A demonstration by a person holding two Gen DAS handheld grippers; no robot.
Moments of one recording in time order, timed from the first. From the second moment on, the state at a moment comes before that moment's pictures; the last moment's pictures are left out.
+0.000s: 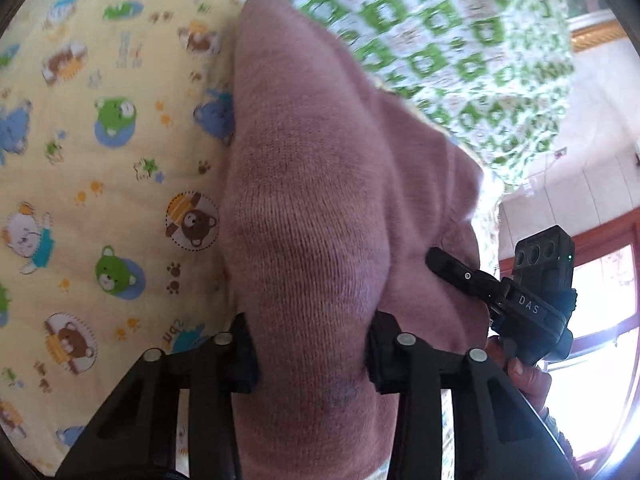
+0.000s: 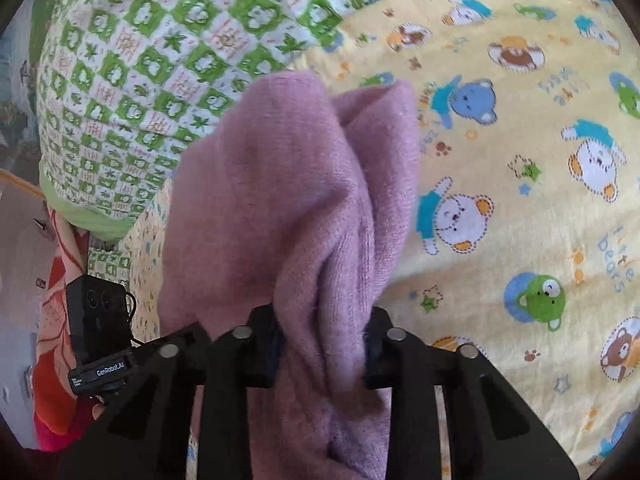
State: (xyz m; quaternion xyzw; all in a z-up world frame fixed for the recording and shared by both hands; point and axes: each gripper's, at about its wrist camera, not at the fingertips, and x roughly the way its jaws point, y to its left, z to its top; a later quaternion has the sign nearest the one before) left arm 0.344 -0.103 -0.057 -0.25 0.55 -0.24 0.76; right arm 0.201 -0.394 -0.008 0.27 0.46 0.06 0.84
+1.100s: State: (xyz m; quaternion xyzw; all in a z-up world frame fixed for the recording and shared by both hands) left arm 0.203 0.104 -0.050 -0.24 0.53 -0.11 0.81; right arm 0.215 -0.185 -0.062 0.27 0.52 0.15 0.80
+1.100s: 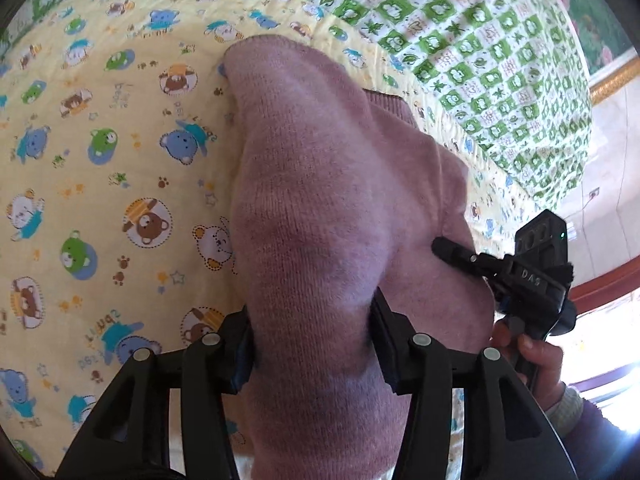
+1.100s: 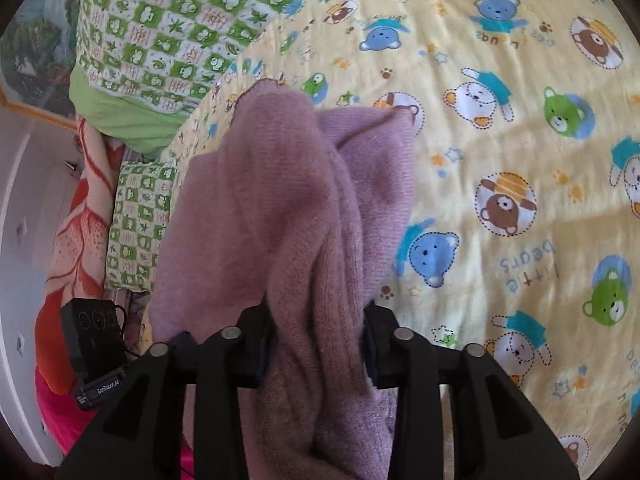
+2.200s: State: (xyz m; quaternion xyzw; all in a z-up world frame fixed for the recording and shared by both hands) left arm 0.073 0.087 -0.025 -0.09 0.52 -0.07 0.85; right arm 0.095 -0.192 -0.006 0.22 0.47 0.15 0.84
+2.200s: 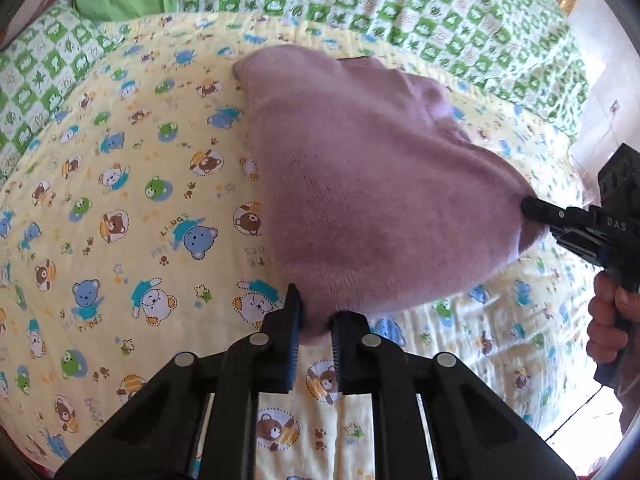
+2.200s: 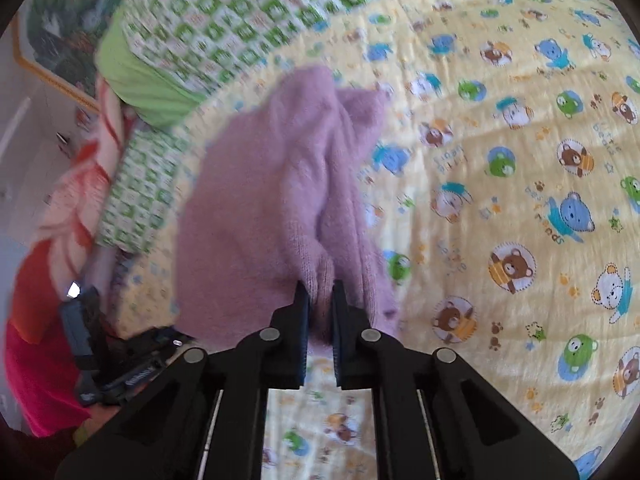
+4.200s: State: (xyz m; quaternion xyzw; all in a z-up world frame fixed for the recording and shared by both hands) left arm 0.062 0.081 -0.018 -0.14 0.51 -0.05 0.85; right arm 0.082 -0.152 0.003 0.10 0.47 0.09 0.87
